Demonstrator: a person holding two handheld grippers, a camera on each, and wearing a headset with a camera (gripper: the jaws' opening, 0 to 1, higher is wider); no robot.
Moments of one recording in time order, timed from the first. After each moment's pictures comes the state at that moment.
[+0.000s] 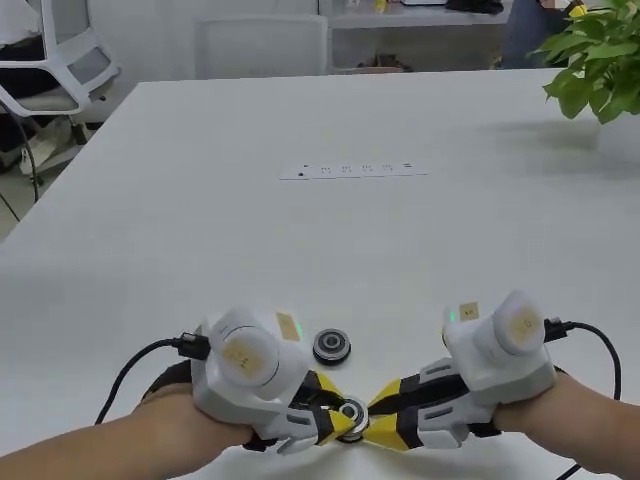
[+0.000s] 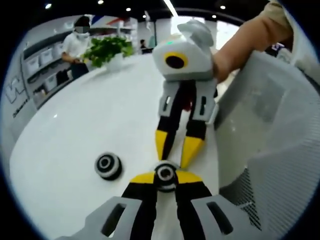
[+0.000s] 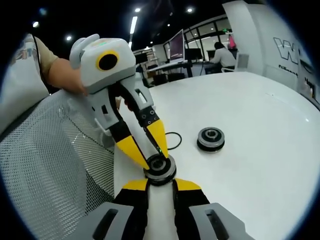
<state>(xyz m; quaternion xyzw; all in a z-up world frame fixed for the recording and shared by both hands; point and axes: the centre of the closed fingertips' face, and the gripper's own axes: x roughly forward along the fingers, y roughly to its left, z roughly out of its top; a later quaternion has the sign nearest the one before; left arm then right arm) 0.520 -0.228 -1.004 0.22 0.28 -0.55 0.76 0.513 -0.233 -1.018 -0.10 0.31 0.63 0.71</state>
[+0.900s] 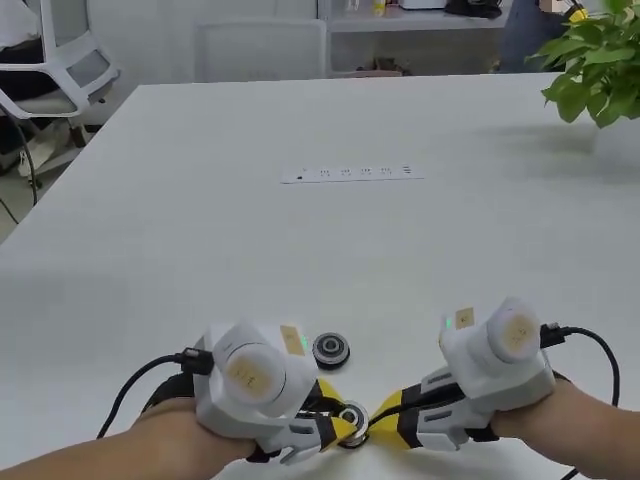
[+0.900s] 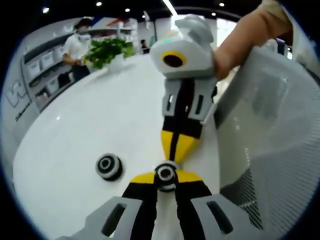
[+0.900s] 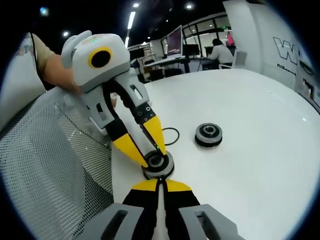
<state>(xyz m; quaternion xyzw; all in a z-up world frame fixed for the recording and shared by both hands) 0.519 -0.229 -1.004 0.23 0.28 -0.54 0.76 0.514 -0.237 -1.024 -0.12 0.33 0.61 0.72</state>
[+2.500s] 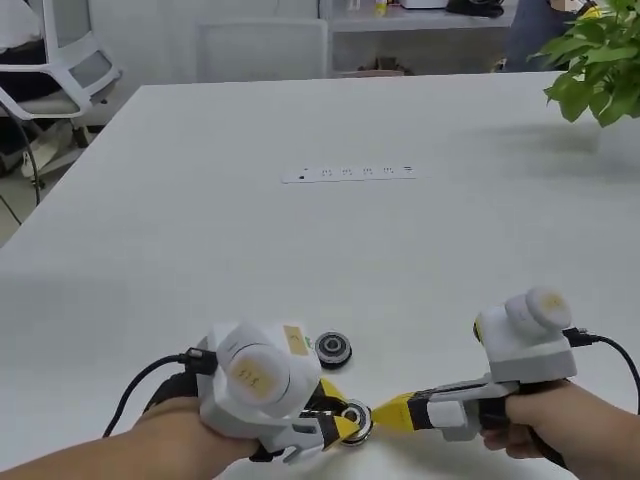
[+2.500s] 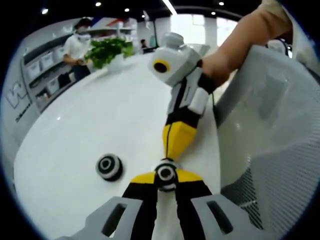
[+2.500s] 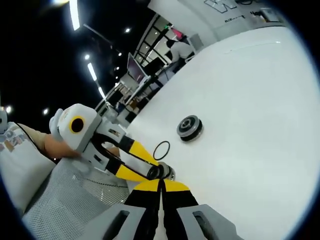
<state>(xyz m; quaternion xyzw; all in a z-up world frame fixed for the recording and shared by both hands) 0.520 -0.230 -1.004 0.24 0.28 -0.54 0.76 0.520 -0.240 -1.007 0.17 0.40 0.55 0.71</state>
